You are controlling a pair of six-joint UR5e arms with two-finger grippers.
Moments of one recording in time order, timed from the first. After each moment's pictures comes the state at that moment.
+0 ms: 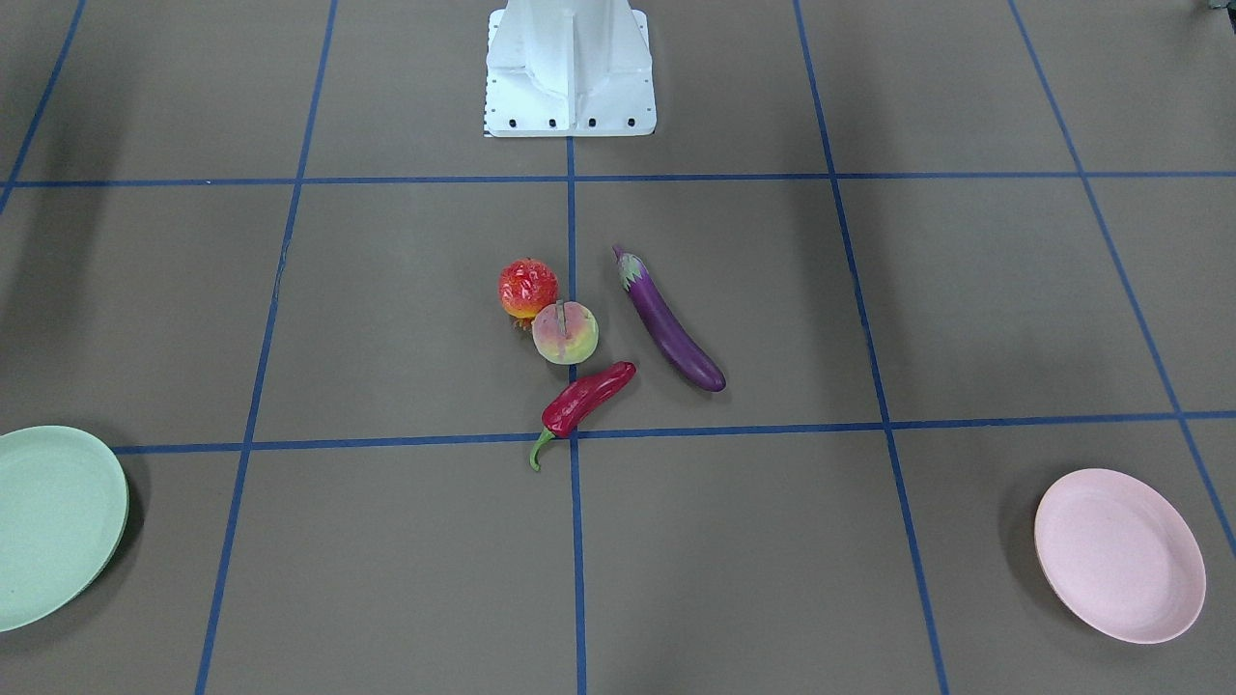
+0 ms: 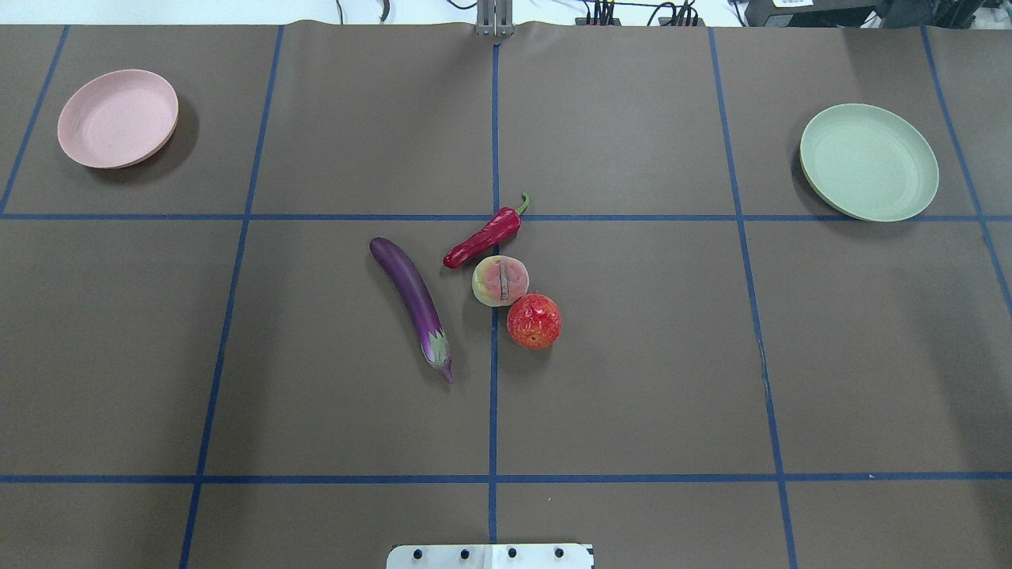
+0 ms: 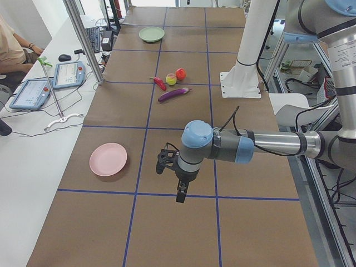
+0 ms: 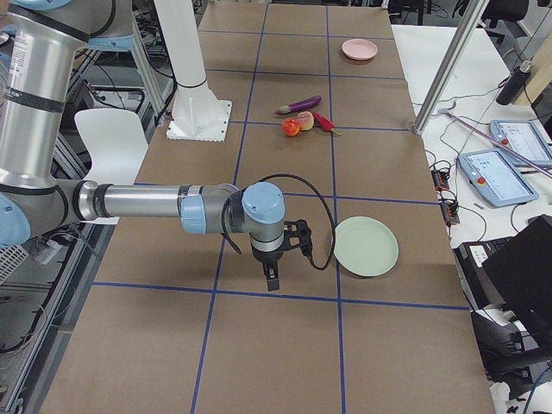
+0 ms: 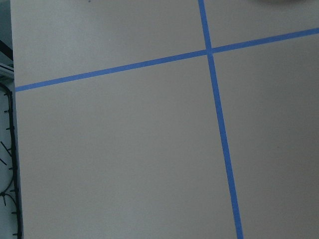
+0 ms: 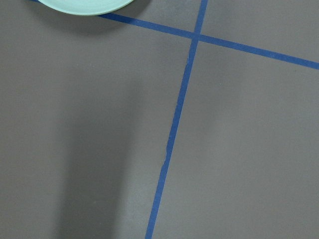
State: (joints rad) left arm -1.63 -1.23 -1.94 -1.68 -2.22 0.10; right arm 1.55 -1.87 1.90 -1.54 2.32 -0.15
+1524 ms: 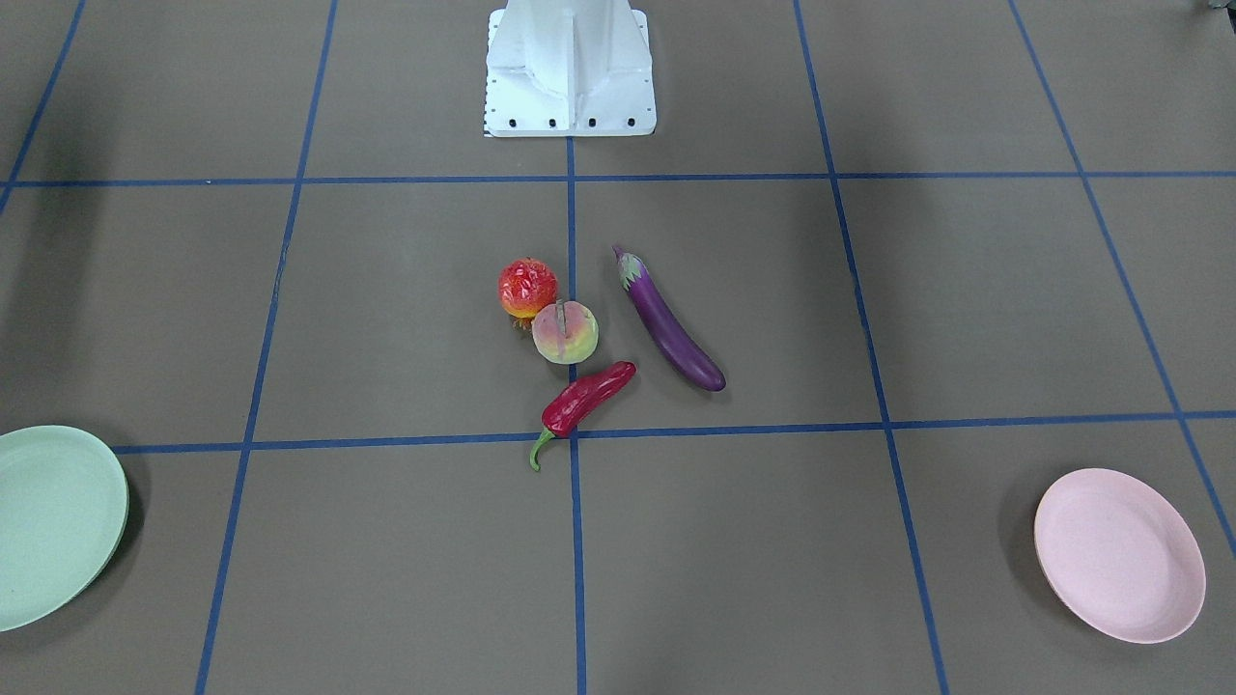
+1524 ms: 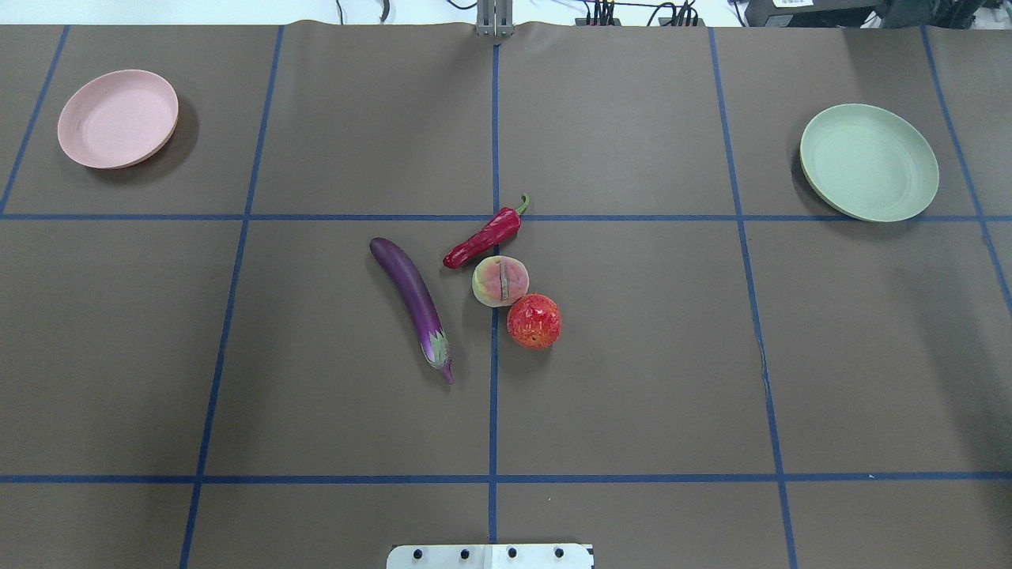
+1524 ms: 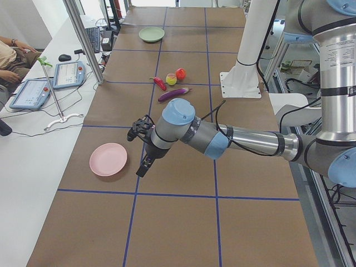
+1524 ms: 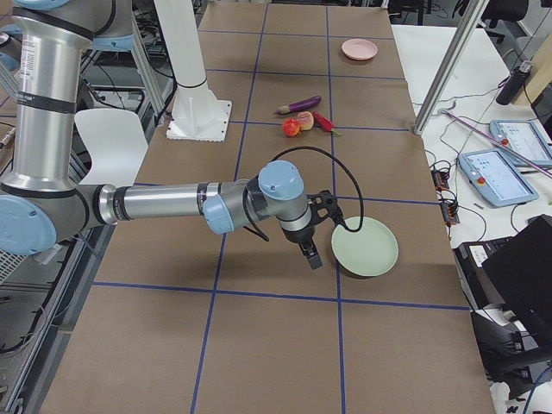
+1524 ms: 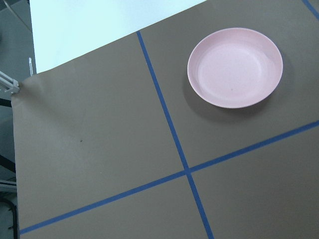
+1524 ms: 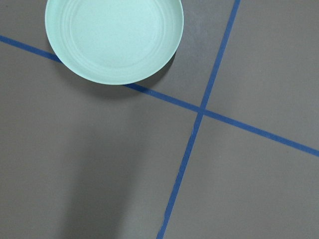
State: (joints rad) left arm -1.63 -1.44 -1.85 -1.96 -2.23 0.01; right arm 1.54 -1.76 1.85 -1.20 2.34 -0.10
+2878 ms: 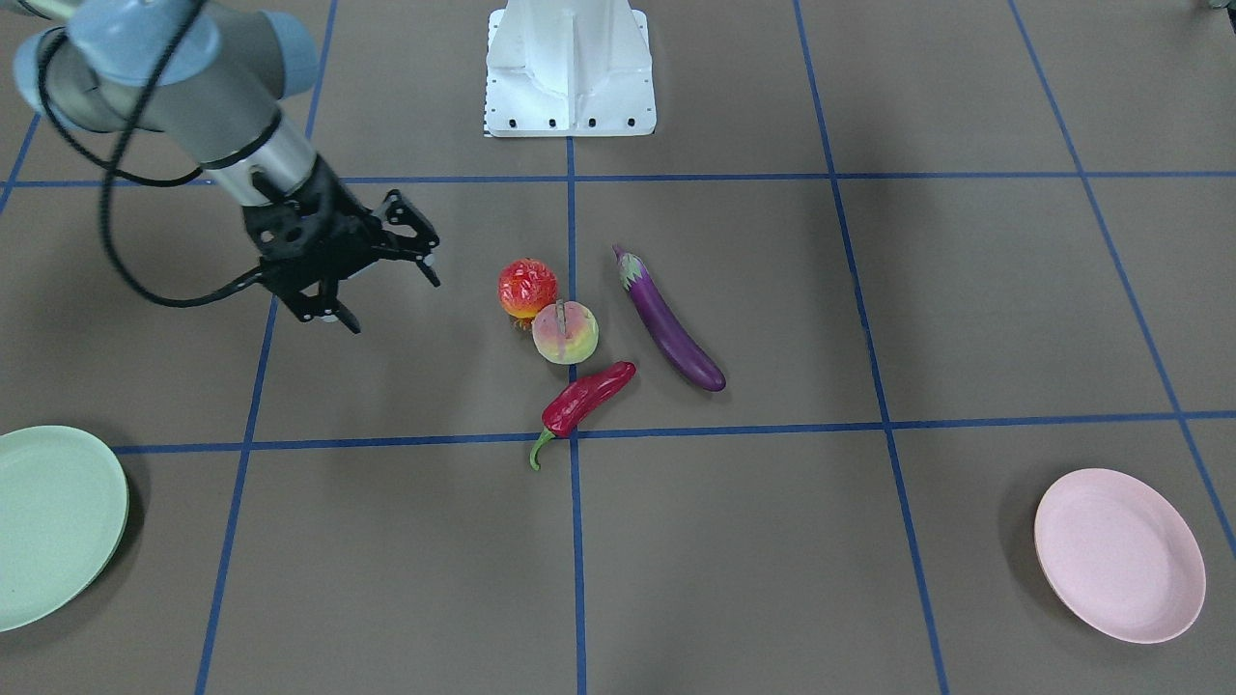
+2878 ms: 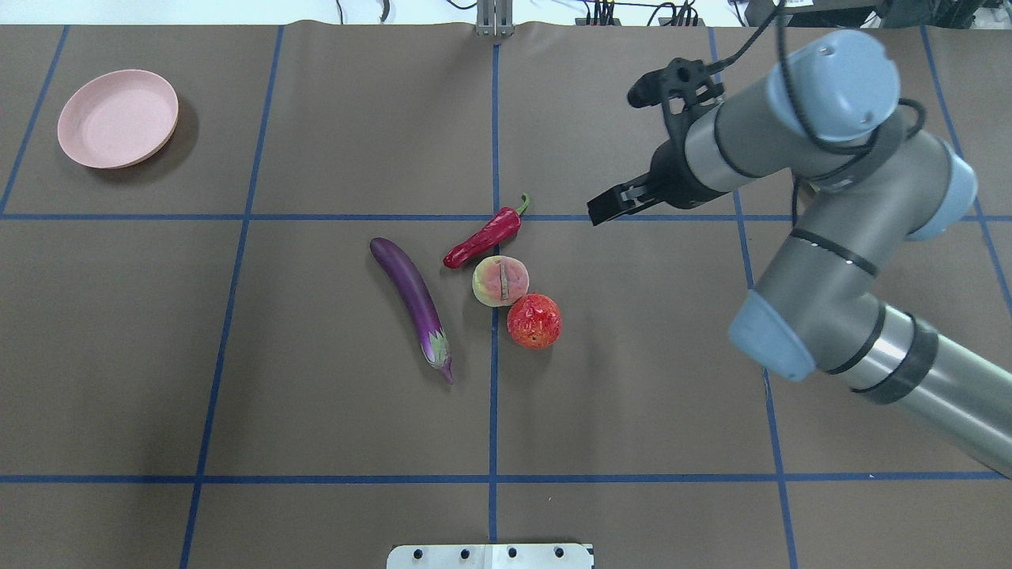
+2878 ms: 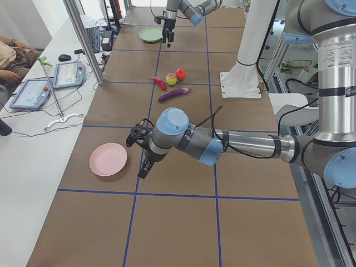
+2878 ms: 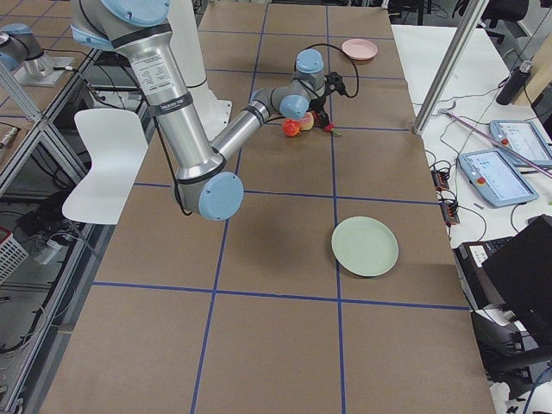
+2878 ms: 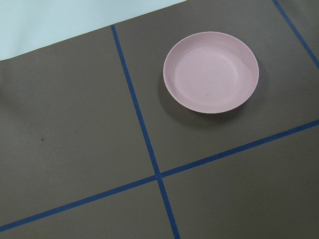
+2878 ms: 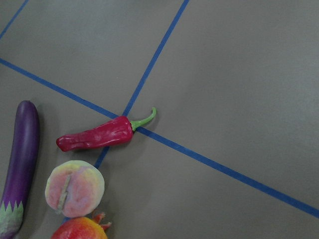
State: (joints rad) left arm -1.62 -1.43 -1.80 -1.98 -2.33 0.00; right arm 0.72 -1.05 1.83 -1.34 1.98 0.78
